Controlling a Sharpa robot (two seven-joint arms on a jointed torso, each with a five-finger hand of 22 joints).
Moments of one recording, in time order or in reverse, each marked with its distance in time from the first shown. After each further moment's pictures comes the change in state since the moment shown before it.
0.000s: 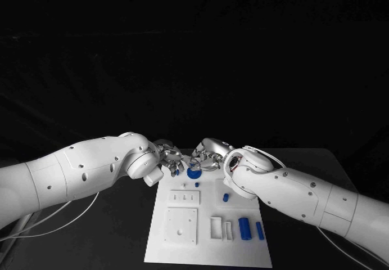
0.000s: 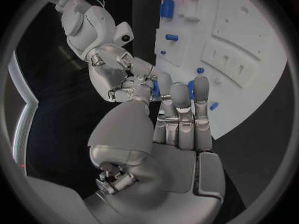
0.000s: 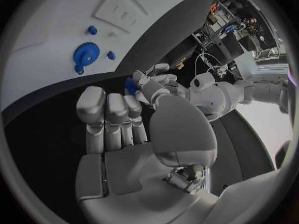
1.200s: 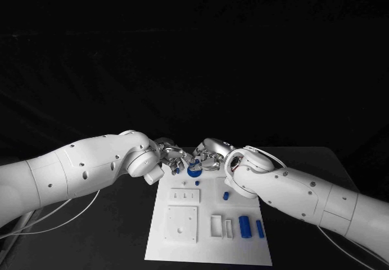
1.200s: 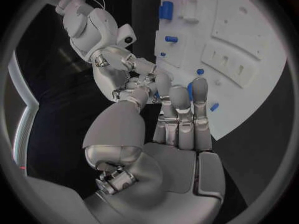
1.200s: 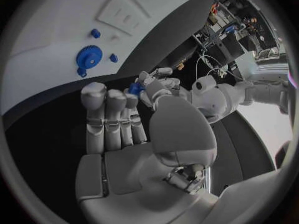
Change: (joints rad) left arm 0.000 0.000 0.000 0.002 -0.015 0.014 0.004; left_hand -0.168 -0.055 0.397 -0.079 0.072 0.008 0.043 -0.001 0.001 0.000 -0.007 0.043 0.010 0.006 -0.013 0.027 0.036 0.016 -0.005 -0.009 0.015 0.042; right arm -0.002 -0.002 -0.012 -0.016 0.009 -0.008 0.015; right_hand -0.014 -0.034 -0.230 0.063 0.083 -0.145 0.038 0.006 -0.002 -0.086 0.021 -0.161 -0.132 -0.038 0.024 -0.125 -0.096 0.010 -0.024 0.019 -0.196 0.000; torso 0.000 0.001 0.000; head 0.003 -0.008
